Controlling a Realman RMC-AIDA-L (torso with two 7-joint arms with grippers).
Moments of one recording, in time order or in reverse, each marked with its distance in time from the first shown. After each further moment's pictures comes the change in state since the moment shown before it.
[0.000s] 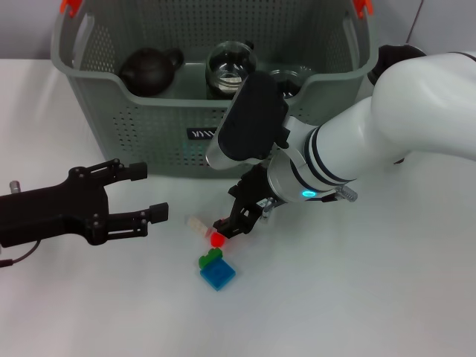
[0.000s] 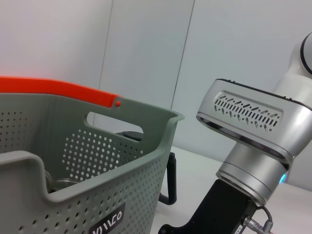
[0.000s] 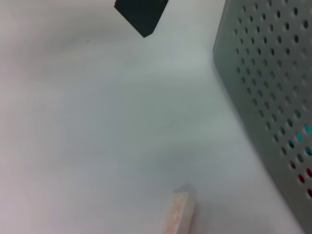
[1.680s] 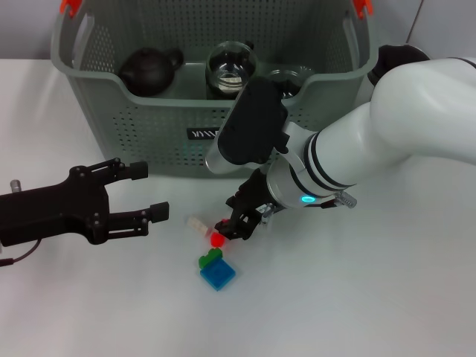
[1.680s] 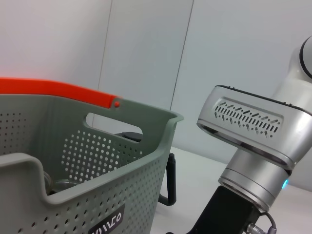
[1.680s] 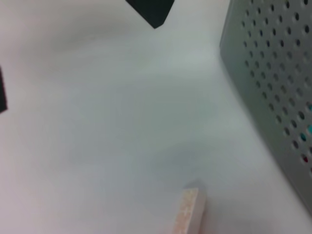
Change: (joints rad) left arm -0.003 0.000 0.000 0.000 0.000 0.001 0.000; right arm 0.000 0.003 -0.012 0.015 0.025 0.000 0.000
